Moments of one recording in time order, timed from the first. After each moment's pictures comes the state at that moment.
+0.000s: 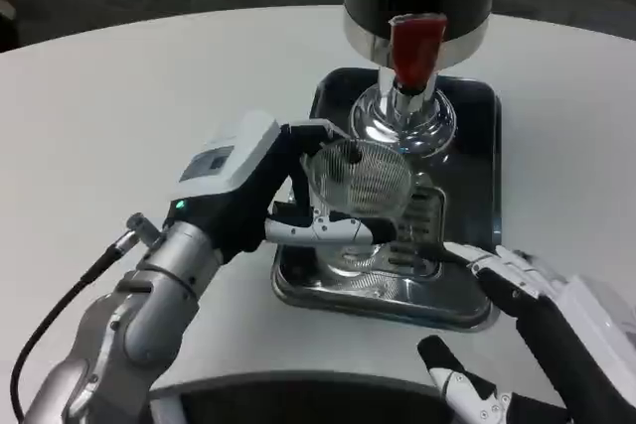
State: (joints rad) left arm -0.58 0.38 -0.20 0.31 0.57 -0.25 -0.01; right arm 0.40 -0.25 0.09 -0.84 -0.64 0.03 0.22
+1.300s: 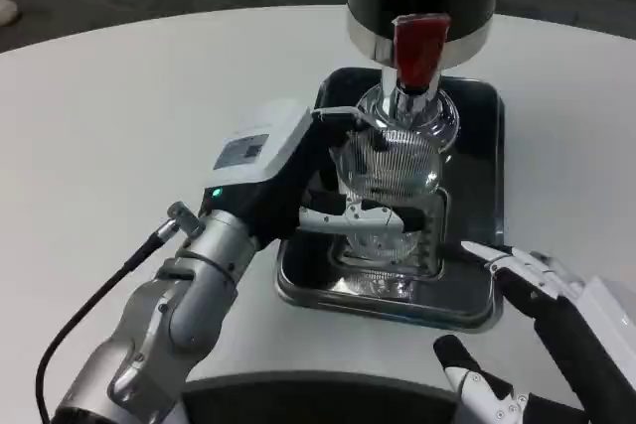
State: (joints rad) left arm -0.68 0.33 -0.28 0.42 0.60 -0.24 0.10; right arm 0.43 -0.25 0.06 -0.85 -0.62 0.03 0.22
